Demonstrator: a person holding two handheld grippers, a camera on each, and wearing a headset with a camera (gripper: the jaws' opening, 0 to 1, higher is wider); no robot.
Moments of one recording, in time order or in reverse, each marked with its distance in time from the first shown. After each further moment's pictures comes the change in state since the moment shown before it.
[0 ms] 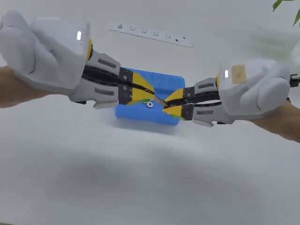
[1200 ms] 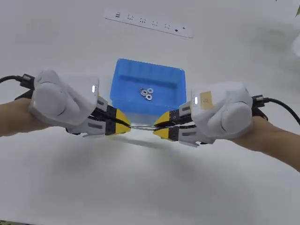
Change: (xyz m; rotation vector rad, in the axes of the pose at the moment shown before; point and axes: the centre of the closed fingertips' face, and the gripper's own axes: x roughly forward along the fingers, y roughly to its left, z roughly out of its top) left arm 0.023 -0.037 -0.119 -0.105 0.298 -0.069; right arm 0.044 0.039 -0.052 0.074 0.131 0.098
